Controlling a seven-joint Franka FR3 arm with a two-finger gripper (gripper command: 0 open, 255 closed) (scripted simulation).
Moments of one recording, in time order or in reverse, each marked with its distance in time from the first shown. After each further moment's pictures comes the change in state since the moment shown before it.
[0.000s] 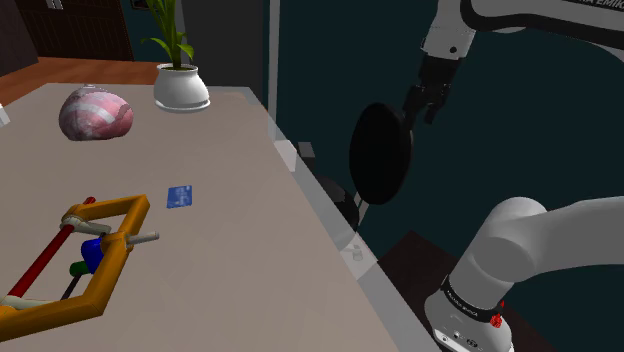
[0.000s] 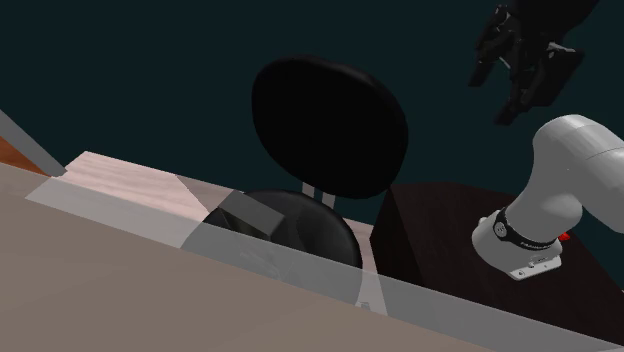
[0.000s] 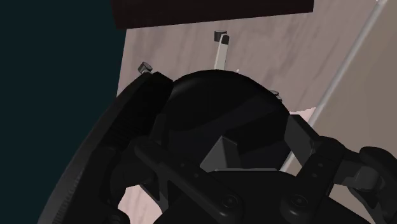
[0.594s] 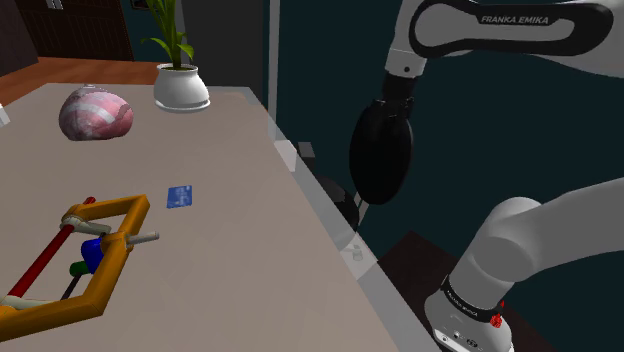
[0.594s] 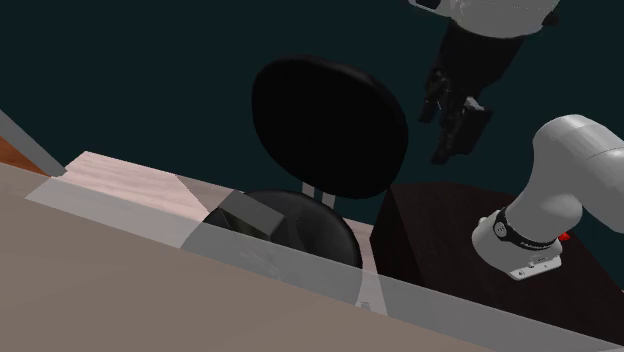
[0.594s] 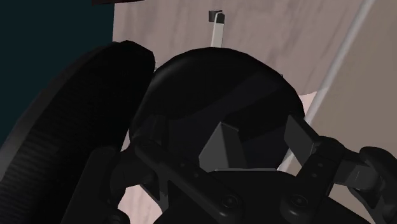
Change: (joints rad) arm -0.005 0.178 0.044 -0.027 0.030 0.212 0.095
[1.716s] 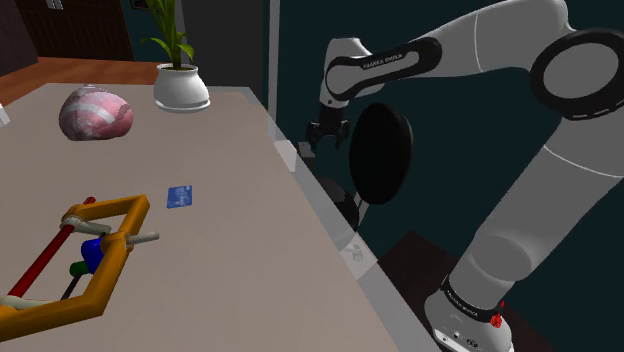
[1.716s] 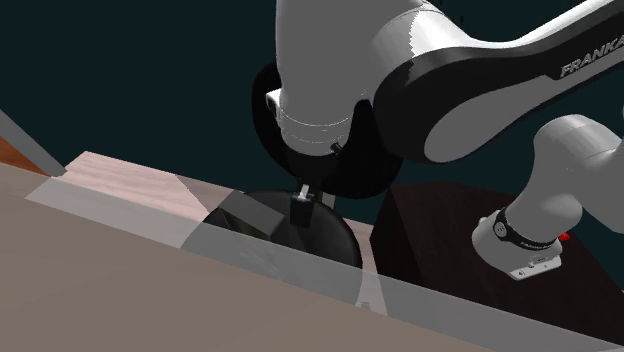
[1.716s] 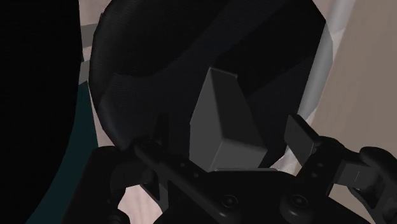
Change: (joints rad) arm -0.021 0.584 0.058 0.216 -0.013 0.392 0.205
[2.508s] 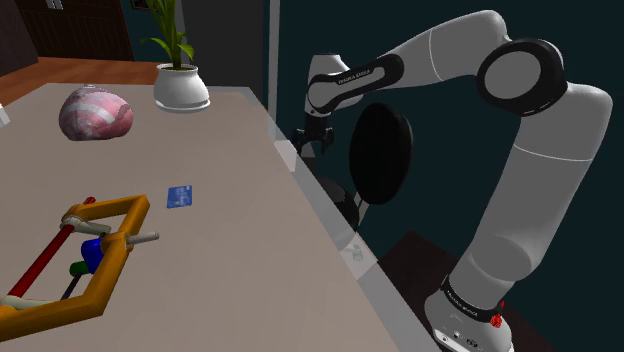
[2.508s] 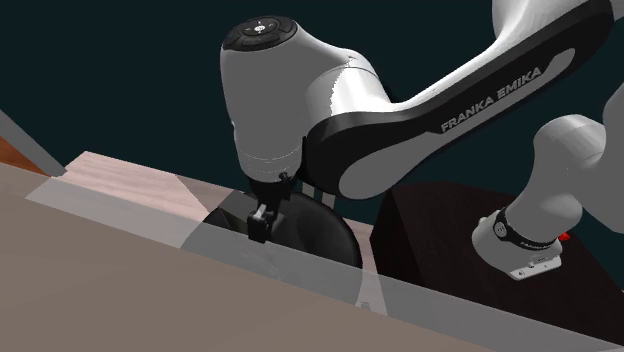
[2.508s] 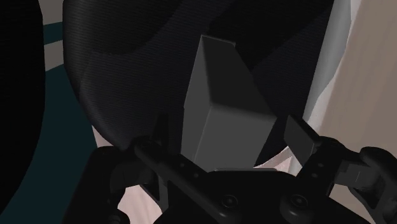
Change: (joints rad) arm 0.001 0.220 -0.006 0.144 -0.030 0.096 0.076
